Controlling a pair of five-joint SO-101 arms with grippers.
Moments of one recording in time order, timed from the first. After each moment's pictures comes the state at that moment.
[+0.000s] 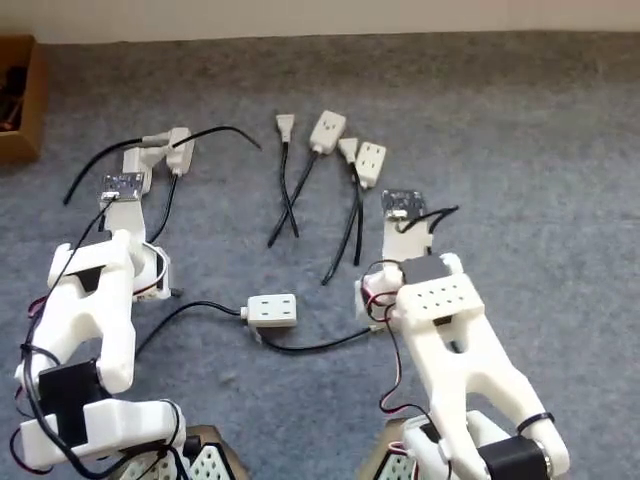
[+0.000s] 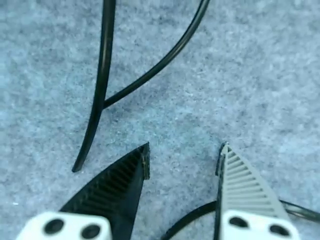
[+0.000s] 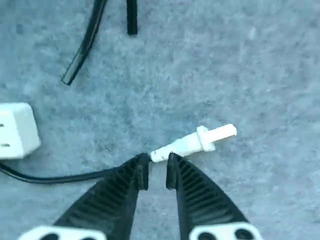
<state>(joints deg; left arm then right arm) -22.8 -5.6 45.6 47.9 -7.9 -21.5 -26.9 51.6 61.0 -19.0</state>
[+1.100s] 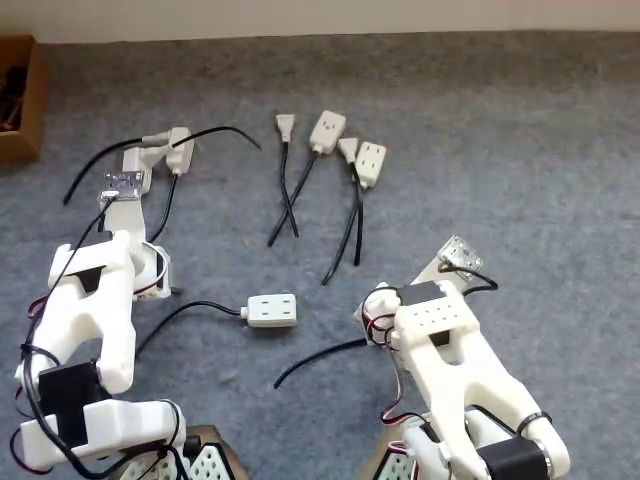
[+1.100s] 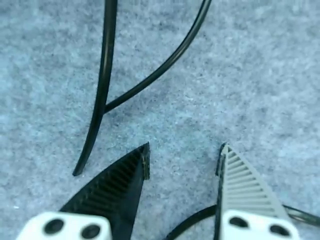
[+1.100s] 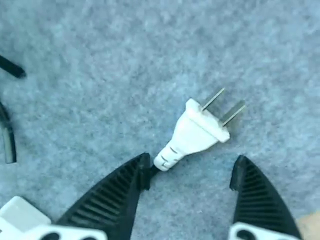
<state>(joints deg) -22.7 -5.8 45.8 46.7 -7.9 -19.5 -27.0 62.7 53.3 -56.9</state>
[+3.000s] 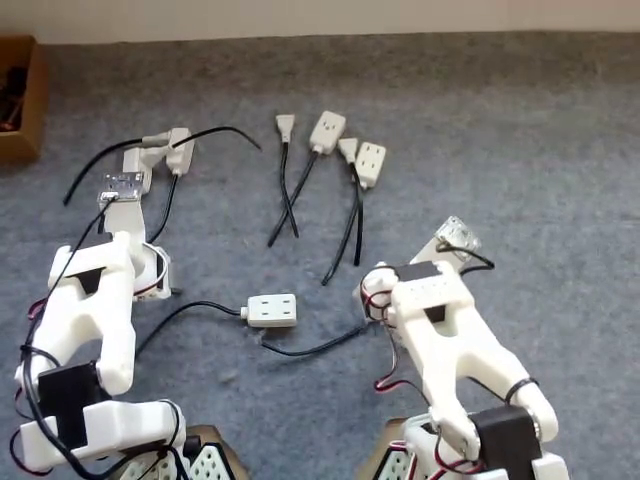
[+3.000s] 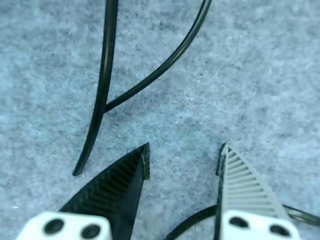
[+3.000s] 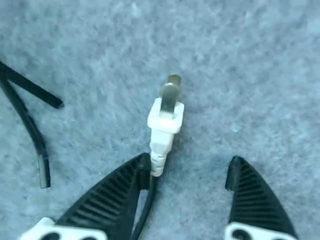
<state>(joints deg) -22.7 -5.8 46.5 46.2 -7.9 -17.6 -15.0 54.9 49.4 -55.8</state>
